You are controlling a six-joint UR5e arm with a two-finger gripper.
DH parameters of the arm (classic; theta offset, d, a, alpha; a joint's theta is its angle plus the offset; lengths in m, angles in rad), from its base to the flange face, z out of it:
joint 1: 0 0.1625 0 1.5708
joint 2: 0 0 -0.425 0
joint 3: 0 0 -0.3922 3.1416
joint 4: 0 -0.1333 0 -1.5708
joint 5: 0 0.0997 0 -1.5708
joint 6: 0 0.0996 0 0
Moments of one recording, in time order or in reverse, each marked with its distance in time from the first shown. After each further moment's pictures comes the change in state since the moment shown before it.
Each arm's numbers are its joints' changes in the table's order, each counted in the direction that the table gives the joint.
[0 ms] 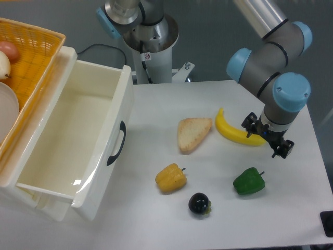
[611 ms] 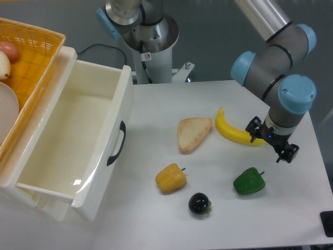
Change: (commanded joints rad) arm -0.041 -0.064 0.075 -0.071 0.000 0.037
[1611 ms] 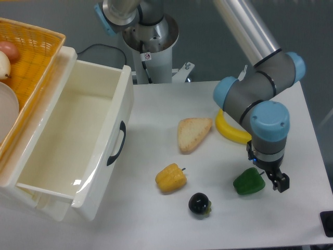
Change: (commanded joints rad) arm -0.100 -0.038 0.026 -0.098 0.166 0.178
